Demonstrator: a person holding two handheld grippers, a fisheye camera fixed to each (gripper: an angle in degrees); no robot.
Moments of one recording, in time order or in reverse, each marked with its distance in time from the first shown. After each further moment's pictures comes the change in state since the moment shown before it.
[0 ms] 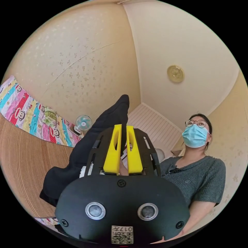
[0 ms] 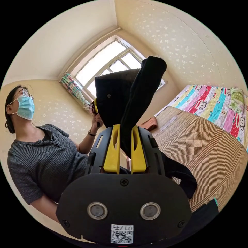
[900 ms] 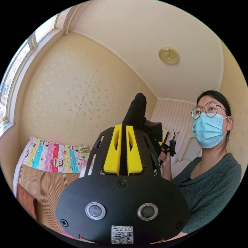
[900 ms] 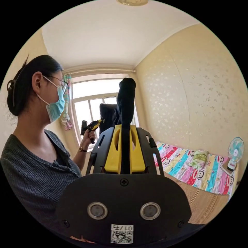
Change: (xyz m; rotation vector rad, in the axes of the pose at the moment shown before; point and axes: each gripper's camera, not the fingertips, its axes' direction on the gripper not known) left arm 0.237 -0.205 -0.053 0.063 -0.397 0.400; right arm -0.210 -0.166 -0.049 0.451 0.499 -0.360
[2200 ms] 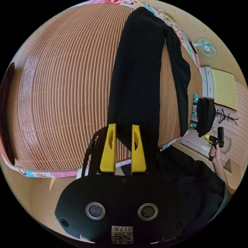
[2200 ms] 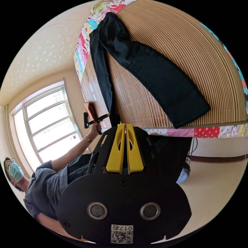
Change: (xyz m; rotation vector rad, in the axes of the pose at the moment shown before) left arm -0.640 0.345 0.150 -1.388 -0.343 -0.681; right arm 0.361 0.088 0.306 -0.827 0.119 1.434
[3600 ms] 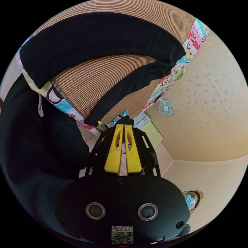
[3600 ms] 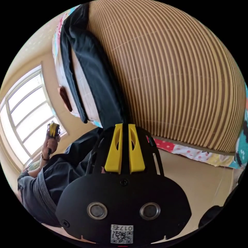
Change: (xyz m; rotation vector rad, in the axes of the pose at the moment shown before) left arm 0.017 0.050 -0.085 0.044 1.074 -0.718; right arm -0.039 0.011 -0.199 -0.273 0.183 -0.046
